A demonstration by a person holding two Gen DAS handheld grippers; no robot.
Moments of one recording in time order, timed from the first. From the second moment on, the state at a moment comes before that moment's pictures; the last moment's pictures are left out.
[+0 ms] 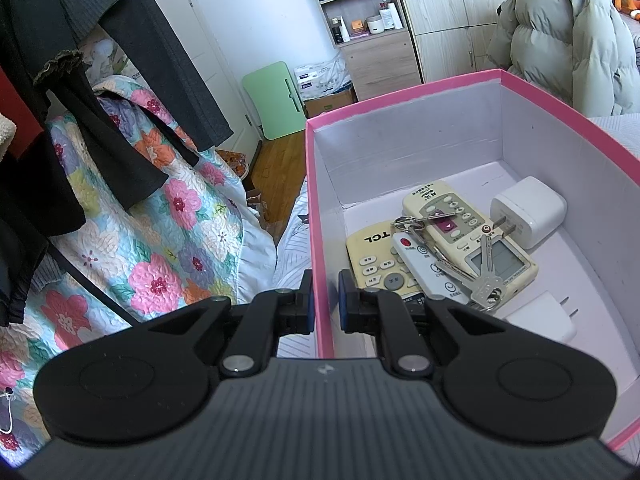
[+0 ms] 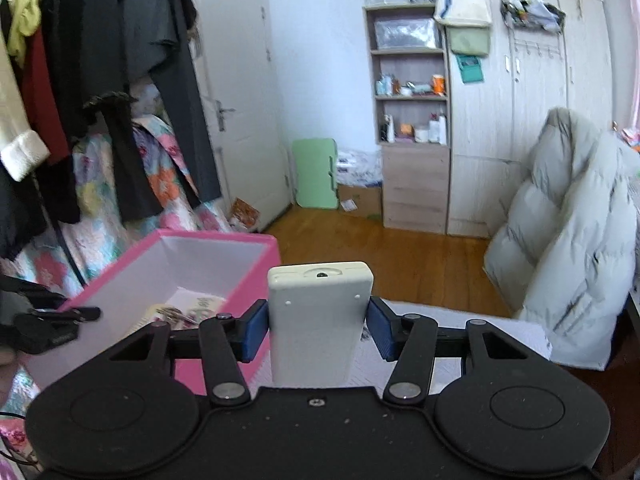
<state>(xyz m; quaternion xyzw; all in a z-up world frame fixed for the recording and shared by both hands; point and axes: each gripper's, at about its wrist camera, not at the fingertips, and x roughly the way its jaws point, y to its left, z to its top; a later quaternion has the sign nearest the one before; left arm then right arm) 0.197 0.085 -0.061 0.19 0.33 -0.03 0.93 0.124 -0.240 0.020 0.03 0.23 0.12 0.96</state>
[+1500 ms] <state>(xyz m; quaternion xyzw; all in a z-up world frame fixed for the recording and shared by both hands) 0.201 0.096 -0.058 0.16 0.33 -0.04 0.93 0.207 -0.109 -0.021 0.05 0.38 0.26 0.89</state>
